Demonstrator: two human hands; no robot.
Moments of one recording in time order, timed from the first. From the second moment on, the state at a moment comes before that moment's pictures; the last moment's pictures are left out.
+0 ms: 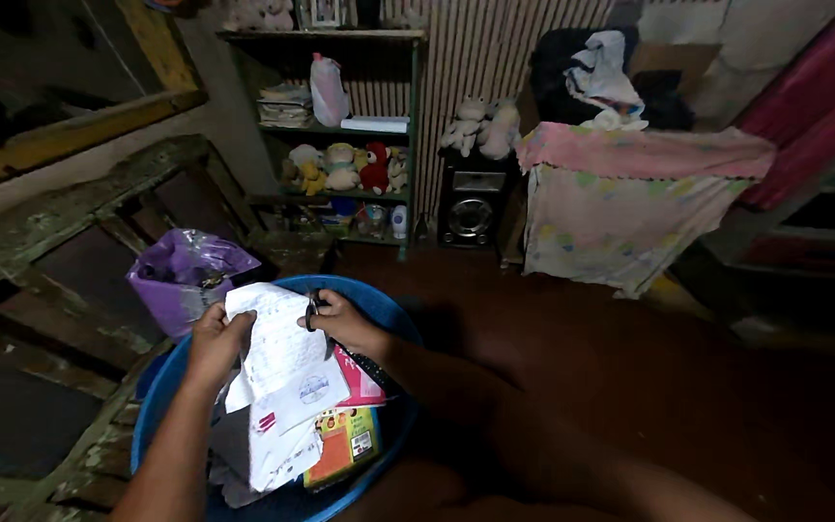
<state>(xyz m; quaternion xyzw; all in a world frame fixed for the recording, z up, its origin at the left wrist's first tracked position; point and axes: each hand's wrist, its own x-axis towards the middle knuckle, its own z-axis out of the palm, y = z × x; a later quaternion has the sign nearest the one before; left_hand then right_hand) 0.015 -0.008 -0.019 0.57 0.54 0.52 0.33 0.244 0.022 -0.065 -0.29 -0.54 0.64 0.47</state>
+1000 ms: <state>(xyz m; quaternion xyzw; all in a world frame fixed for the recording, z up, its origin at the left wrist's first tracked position) 0.003 -0.011 -0.009 0.53 0.60 0.54 0.25 0.255 0.028 -0.063 -0.40 -0.66 0.49 0.39</state>
